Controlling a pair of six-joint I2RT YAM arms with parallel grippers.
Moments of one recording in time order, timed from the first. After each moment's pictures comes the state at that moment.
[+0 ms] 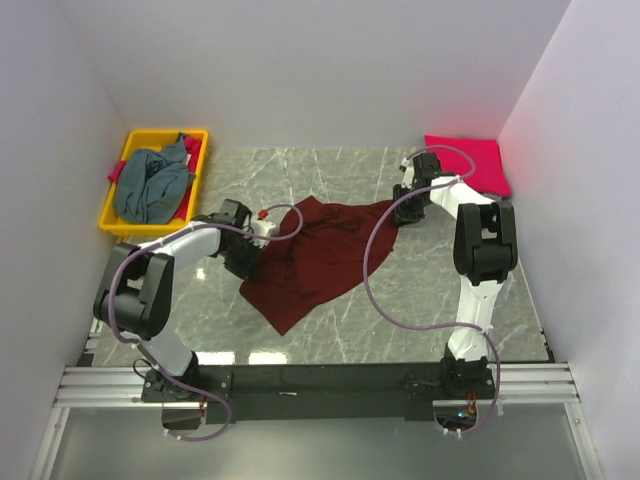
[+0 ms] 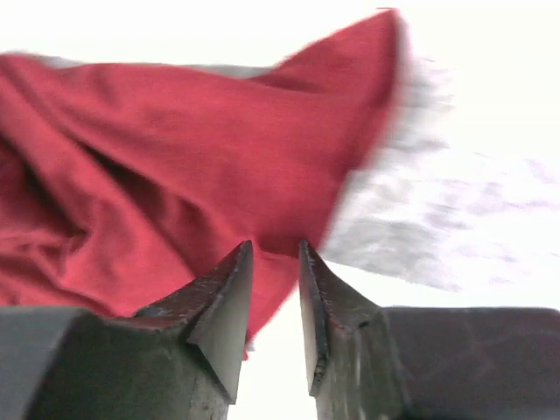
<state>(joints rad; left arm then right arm) -0.32 1.66 0.98 -0.60 0.29 0.26 0.08 2.09 1.51 -0.57 -0.29 0.08</state>
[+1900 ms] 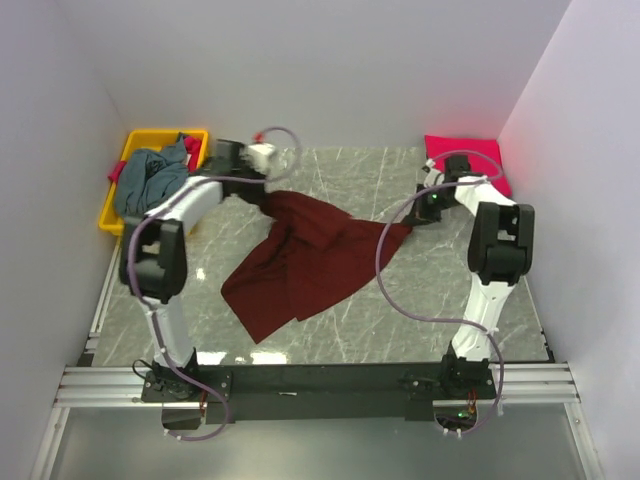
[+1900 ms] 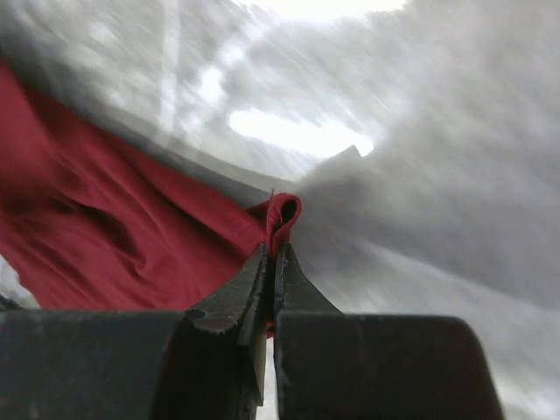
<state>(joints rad) -0.25 1.95 1.51 -0.35 0.37 0.26 -0.07 2.08 1.52 -0.65 -0.53 0.06</state>
